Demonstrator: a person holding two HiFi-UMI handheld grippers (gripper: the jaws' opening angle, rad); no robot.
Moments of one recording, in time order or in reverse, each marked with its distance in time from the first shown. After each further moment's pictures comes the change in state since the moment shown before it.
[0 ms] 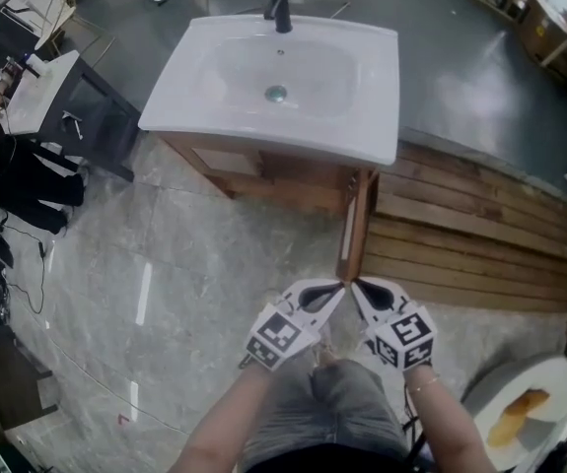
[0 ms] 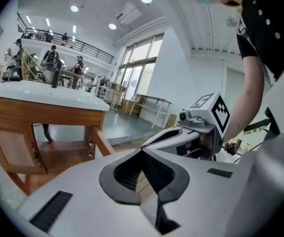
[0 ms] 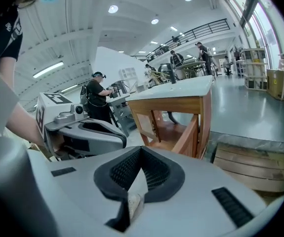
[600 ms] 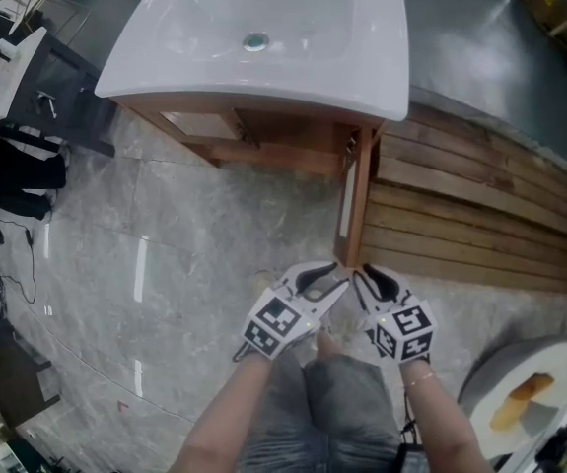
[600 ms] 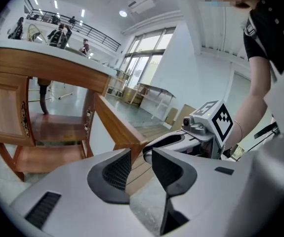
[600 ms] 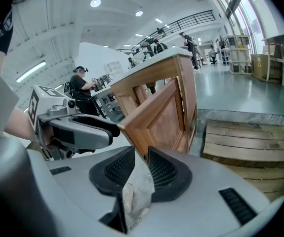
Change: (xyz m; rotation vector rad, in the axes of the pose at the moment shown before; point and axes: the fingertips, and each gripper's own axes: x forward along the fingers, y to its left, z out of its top) left arm 0.050 0.015 -0.093 -0.115 0.096 -0.038; right arm 0.035 -0.047 -0.108 0.136 0.080 -0.104
